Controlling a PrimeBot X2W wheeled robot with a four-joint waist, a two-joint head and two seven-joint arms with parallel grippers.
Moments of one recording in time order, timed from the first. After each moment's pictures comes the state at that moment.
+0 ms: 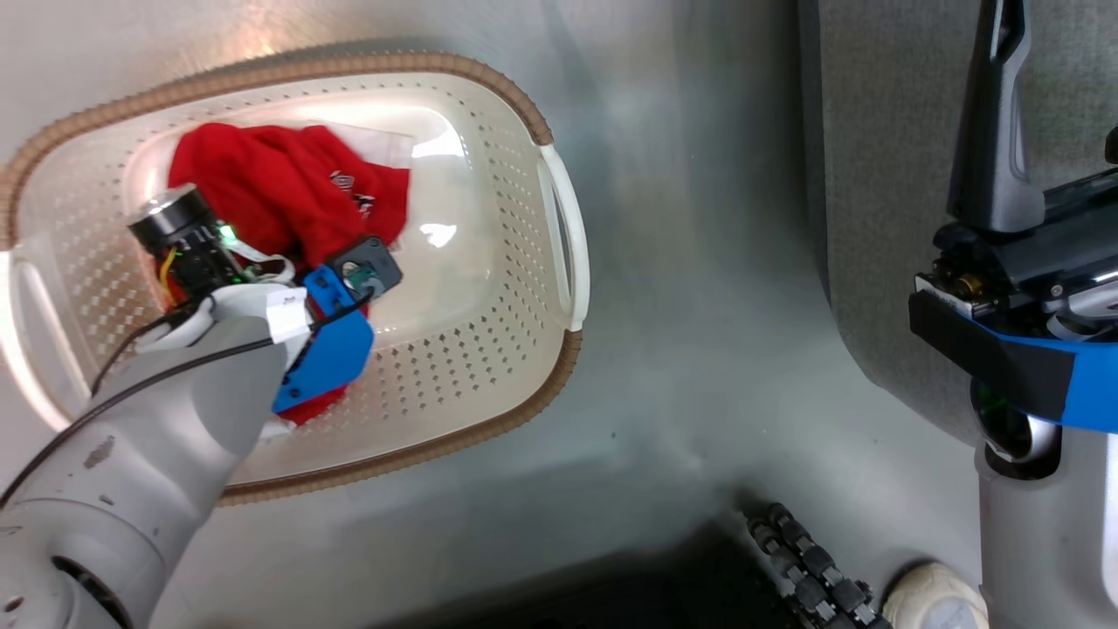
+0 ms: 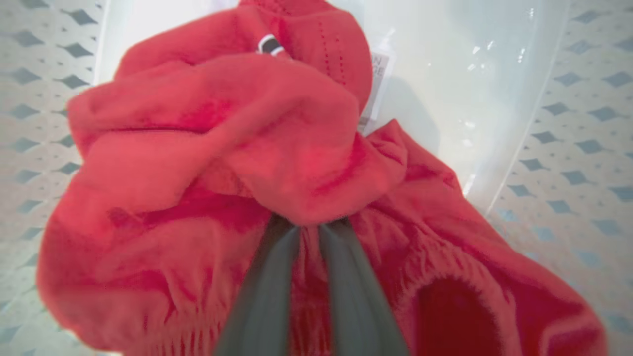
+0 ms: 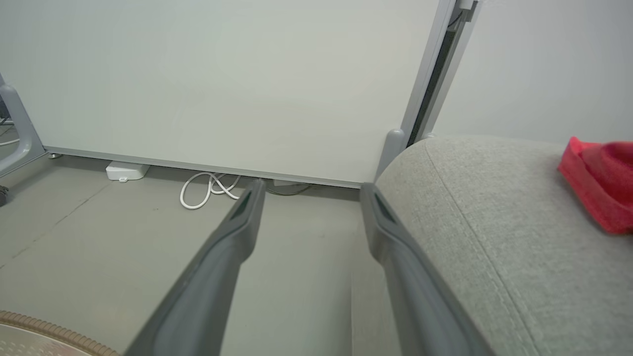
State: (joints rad) left arm -1.07 0.29 -1.28 1.18 -0.21 -0.13 0.08; right arm -0.54 -0.05 0.03 -0.25 0.05 0.13 -0.26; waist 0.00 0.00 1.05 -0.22
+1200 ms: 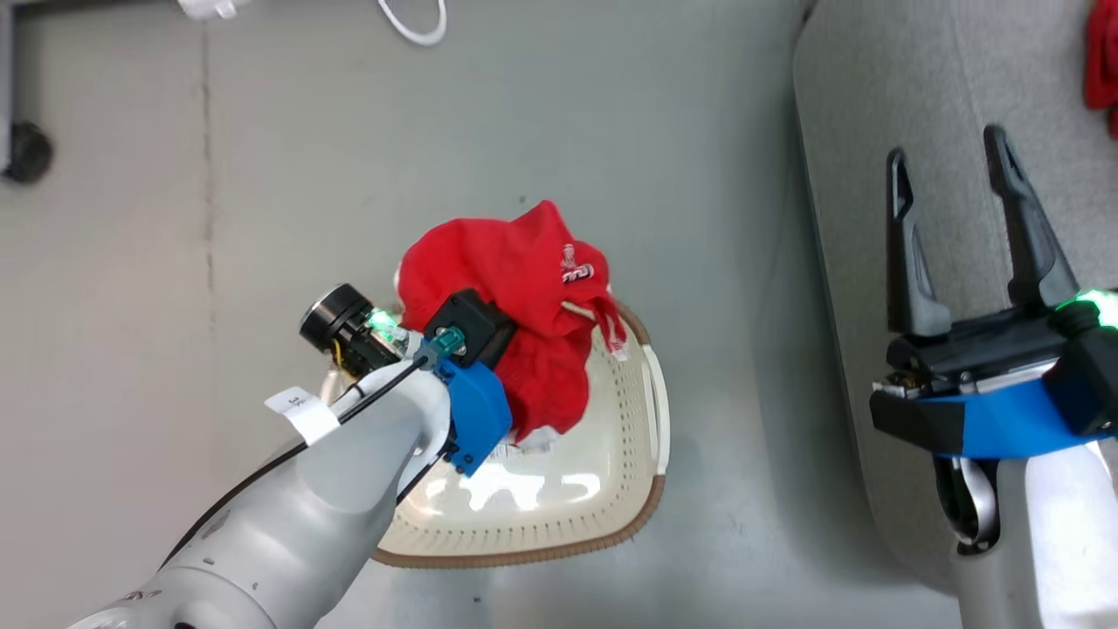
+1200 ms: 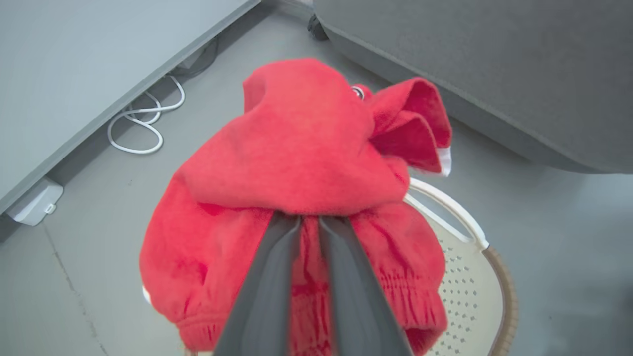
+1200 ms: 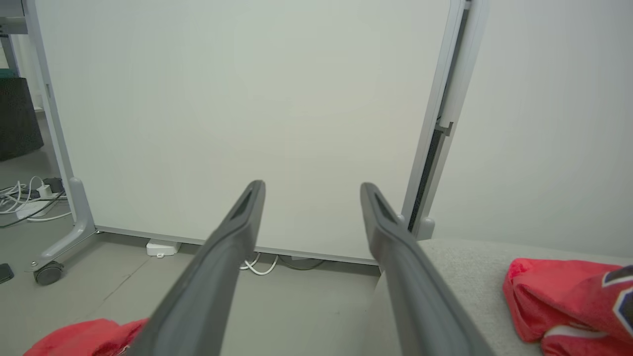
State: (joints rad) left arm -0.90 0.14 -1.23 1.05 -0.63 -0.13 -0.26; right arm -0.36 -0.05 -0.02 -0.05 -0.03 0.13 -0.26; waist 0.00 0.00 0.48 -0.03
